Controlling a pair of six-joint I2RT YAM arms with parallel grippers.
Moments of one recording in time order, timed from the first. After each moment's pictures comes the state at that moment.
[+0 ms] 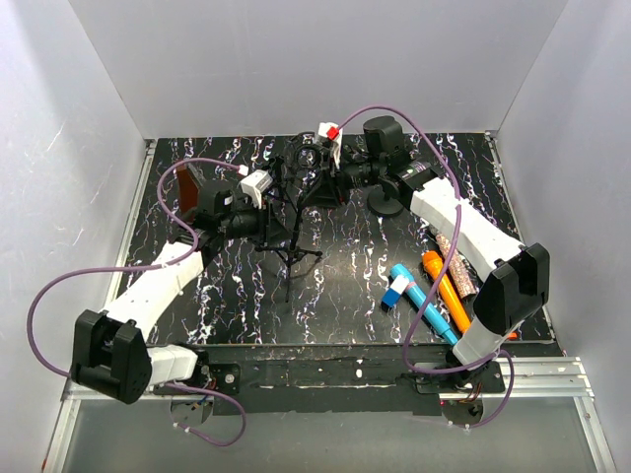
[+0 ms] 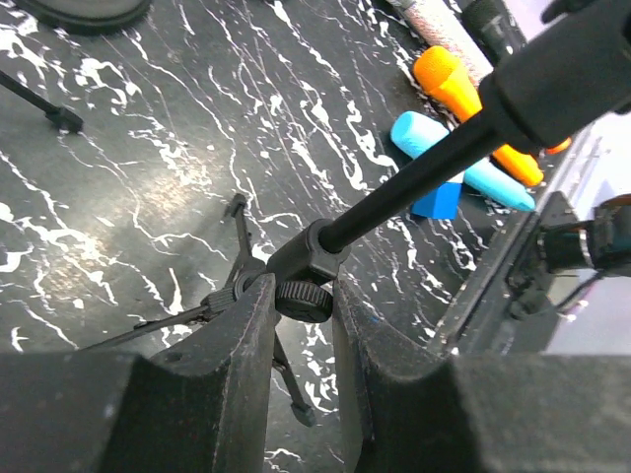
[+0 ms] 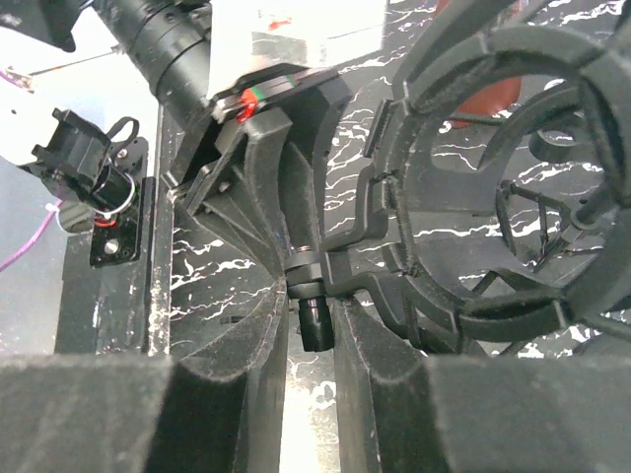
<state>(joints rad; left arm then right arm) -0.35 1.24 0.90 -0.19 0.61 -0.18 0.59 1.66 1.59 -0.39 -0.91 -0.16</state>
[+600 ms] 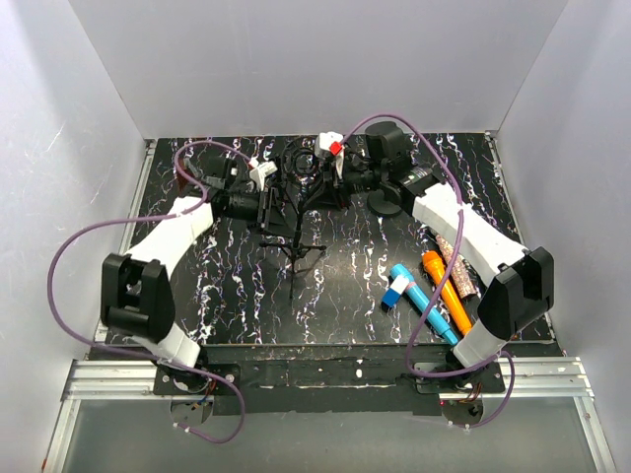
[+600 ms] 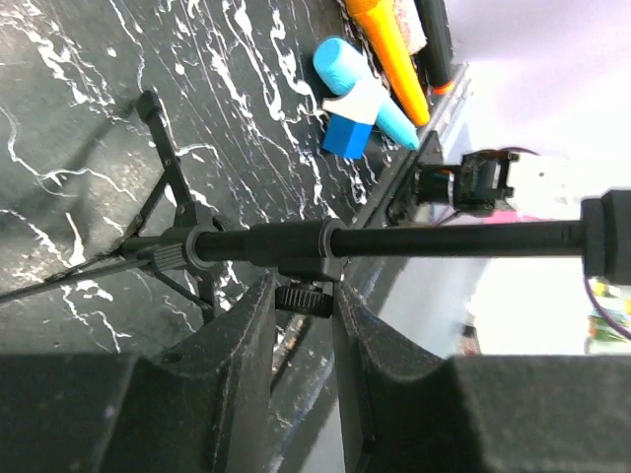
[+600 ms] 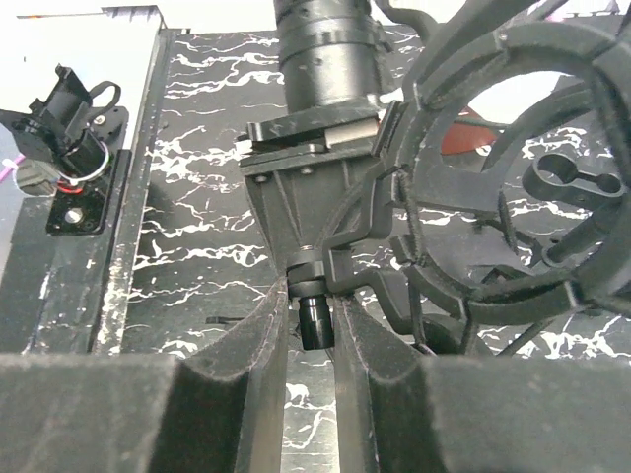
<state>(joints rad) -0.25 1.54 1.17 -0.52 0.93 -0.21 0.60 1.62 1.53 -0.36 -0.95 -0.35</state>
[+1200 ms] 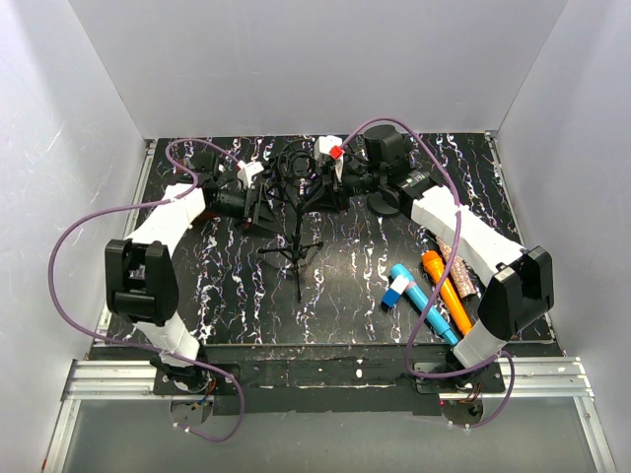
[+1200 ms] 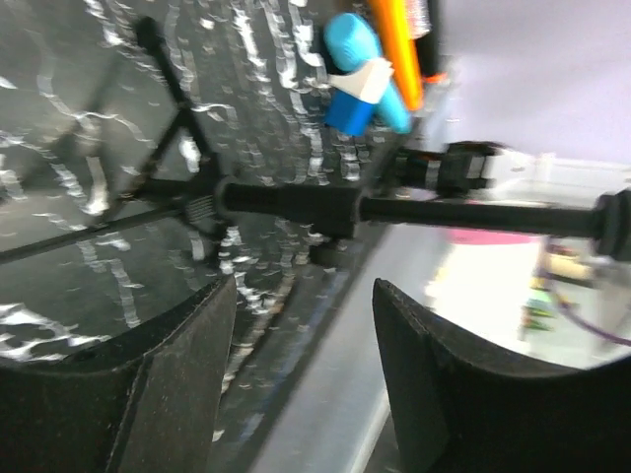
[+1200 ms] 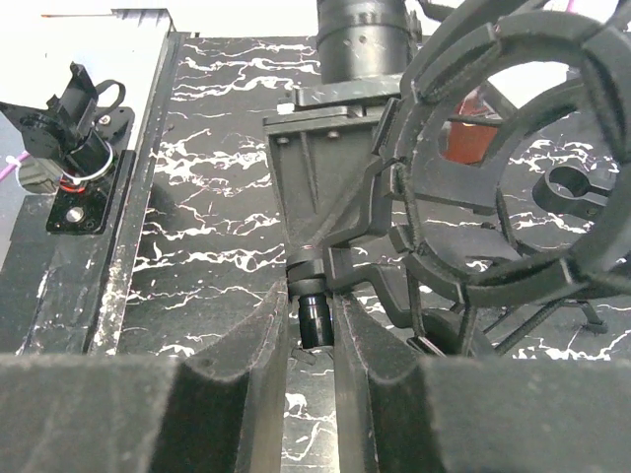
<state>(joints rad) -0.14 1.72 1.34 -0.85 1.08 -0.13 0.60 1.62 1.49 -0.29 -0.98 -0.36</state>
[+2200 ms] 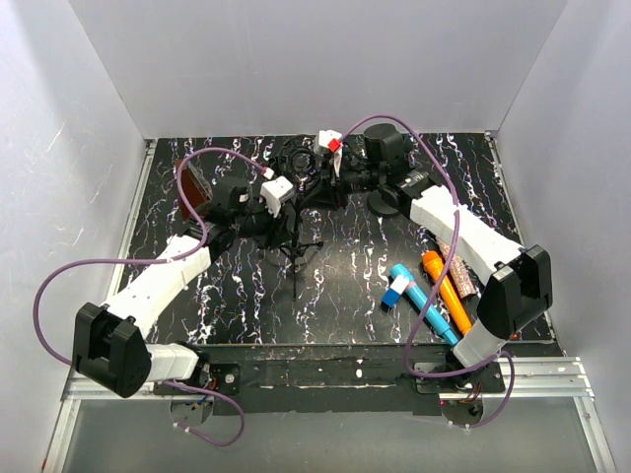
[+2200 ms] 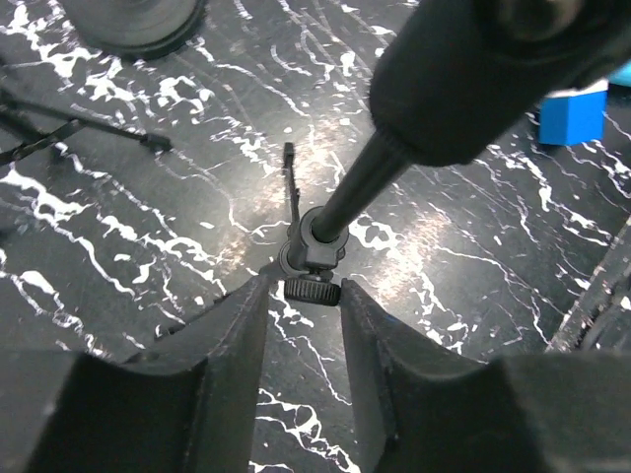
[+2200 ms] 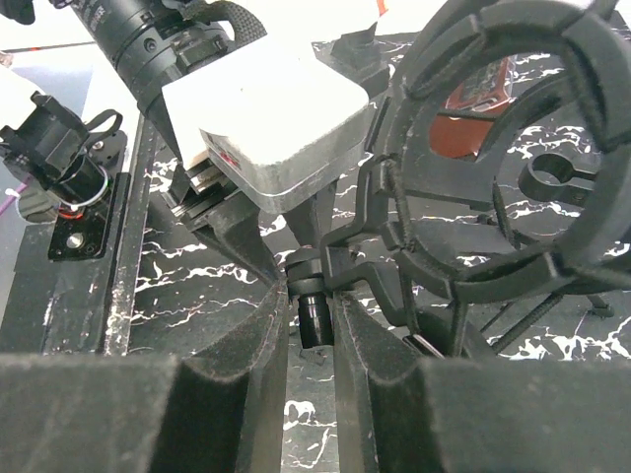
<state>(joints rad) -0.44 1.29 1.00 -0.36 0.46 0.22 0.60 1.63 1.49 -0.24 -0.93 -0.25</state>
